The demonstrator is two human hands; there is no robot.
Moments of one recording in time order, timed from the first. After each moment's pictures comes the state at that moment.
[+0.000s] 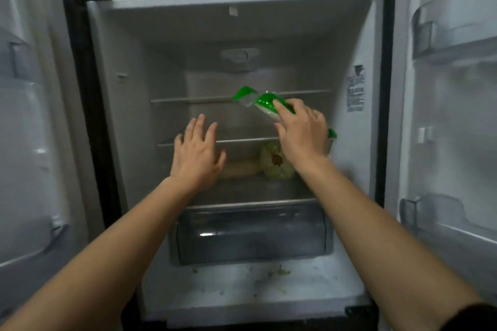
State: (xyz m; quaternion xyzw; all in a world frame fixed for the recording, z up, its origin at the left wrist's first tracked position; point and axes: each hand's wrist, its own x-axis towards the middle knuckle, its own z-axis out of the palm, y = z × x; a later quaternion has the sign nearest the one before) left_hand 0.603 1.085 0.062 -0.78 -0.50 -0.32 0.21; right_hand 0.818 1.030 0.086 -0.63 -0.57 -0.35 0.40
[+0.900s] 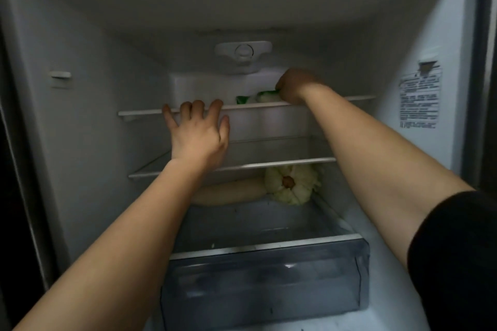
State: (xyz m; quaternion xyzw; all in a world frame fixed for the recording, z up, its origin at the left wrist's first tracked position) left_hand 0.645 1.236 0.127 -0.73 -0.47 -0.42 0.27; right_hand 0.869 1.225 0.233 -0.76 -0.58 -0.16 0.25
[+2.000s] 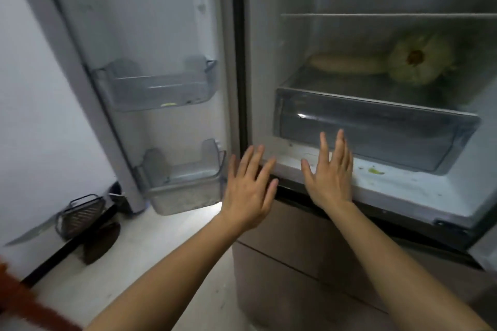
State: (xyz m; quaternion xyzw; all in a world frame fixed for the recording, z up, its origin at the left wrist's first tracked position) left_hand 0.501 0.925 -0.211 -0.75 -0.59 -0.25 0.14; right_hand 0.696 1.010 -0.224 -0.61 -0.72 -0.07 0.33
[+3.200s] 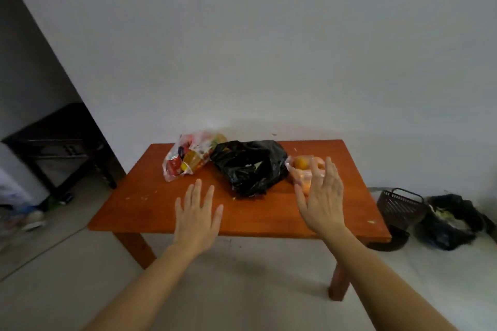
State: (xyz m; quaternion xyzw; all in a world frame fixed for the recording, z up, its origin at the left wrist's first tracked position) left_hand -0.246 0.259 -0.304 -0.08 -0.99 -0.07 0.08; right_hand -0.244 0.558 -0.318 -0.06 -0.94 0.20 0.26
